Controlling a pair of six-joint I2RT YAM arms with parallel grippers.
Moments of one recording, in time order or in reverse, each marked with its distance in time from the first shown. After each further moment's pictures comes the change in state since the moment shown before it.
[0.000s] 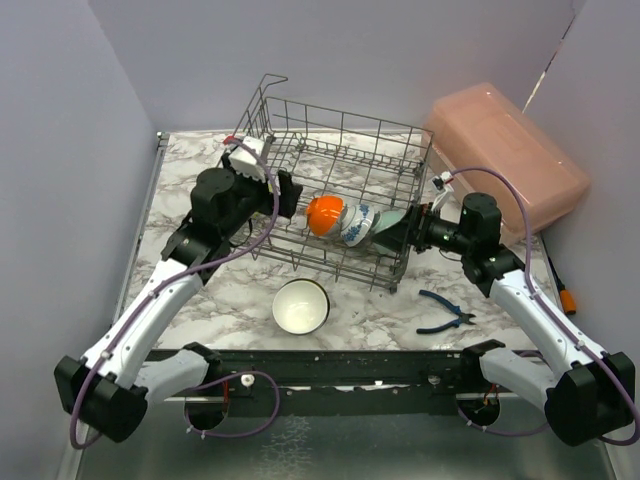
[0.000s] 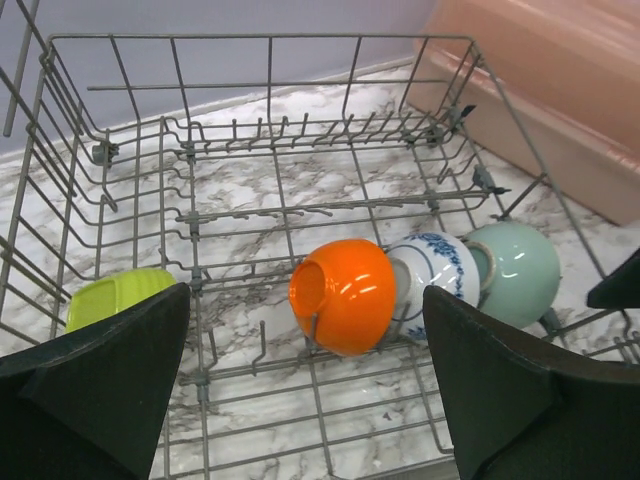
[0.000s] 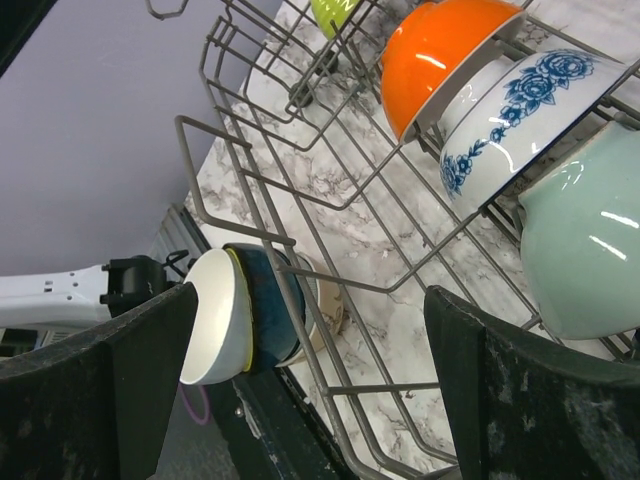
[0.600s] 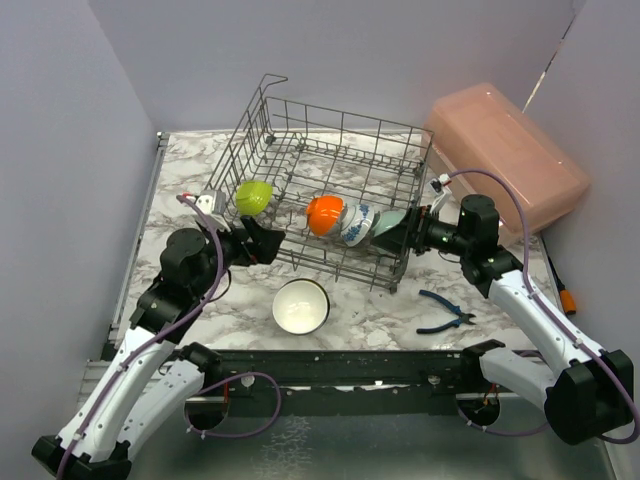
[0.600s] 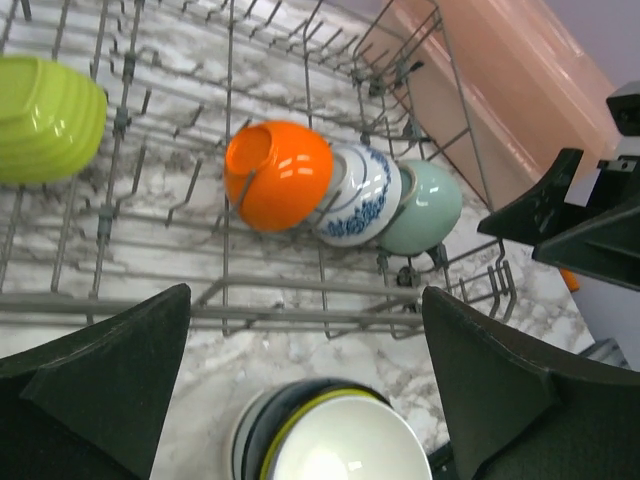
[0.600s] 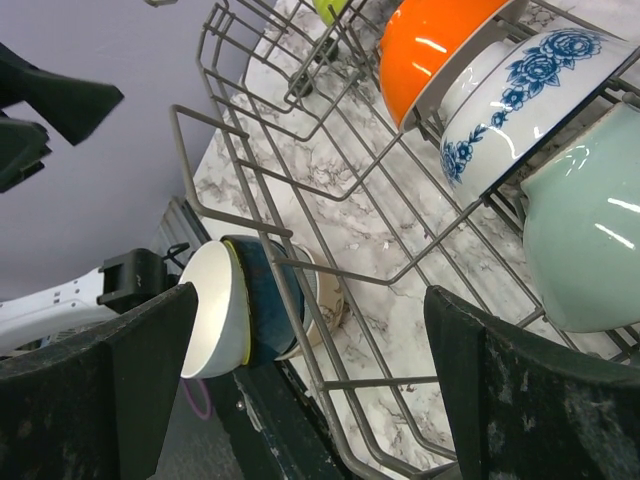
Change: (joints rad) left arm 0.000 -0.472 -0.312 -0.138 0.002 -0.391; right arm 0.000 0.006 -0.020 0.008 -0.013 0.002
